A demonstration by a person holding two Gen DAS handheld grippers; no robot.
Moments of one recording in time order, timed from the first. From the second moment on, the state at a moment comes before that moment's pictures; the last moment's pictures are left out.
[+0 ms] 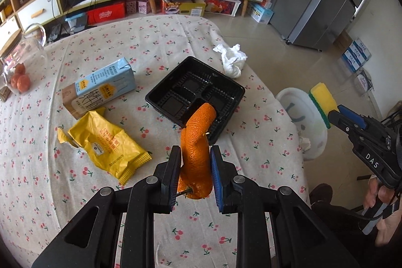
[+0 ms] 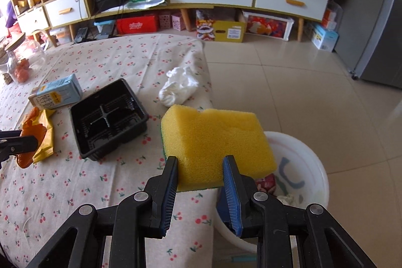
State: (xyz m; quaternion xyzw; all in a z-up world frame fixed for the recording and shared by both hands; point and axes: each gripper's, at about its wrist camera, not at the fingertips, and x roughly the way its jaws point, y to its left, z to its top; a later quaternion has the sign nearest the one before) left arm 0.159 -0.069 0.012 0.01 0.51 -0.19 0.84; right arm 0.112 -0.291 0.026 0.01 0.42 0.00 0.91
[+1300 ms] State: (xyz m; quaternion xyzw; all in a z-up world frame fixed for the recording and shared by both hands) left arm 0.149 -0.264 -0.025 0.05 0.49 -0.33 0.80; right arm 0.019 -0.429 -0.013 0.07 0.48 -0.10 0.87
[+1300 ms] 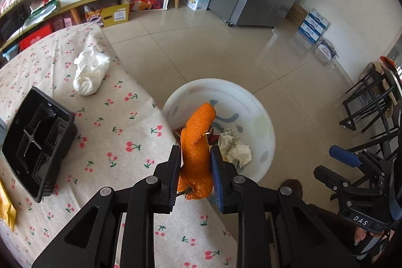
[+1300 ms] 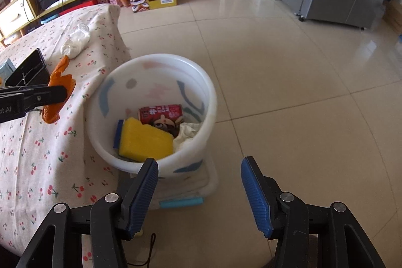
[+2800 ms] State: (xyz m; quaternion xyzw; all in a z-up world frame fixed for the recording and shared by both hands) left arm 0.164 -0.094 -0.003 0.06 0.50 -0.15 0.85; right arm 0.060 -0.349 0.015 0.04 0.44 -0.03 0.90
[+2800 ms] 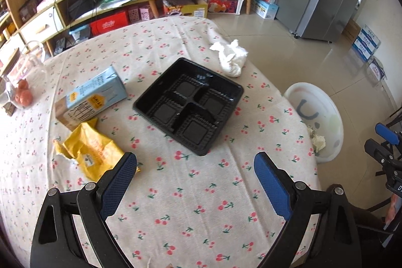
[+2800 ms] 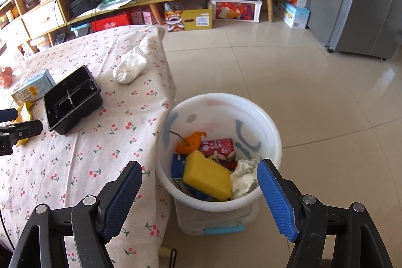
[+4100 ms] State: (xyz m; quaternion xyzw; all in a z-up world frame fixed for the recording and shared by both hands) left arm 0.214 0.009 -0.055 -0.05 0.59 -0.07 0.80; right arm 0.150 -0.245 0.005 0.04 0.45 0.05 0.89
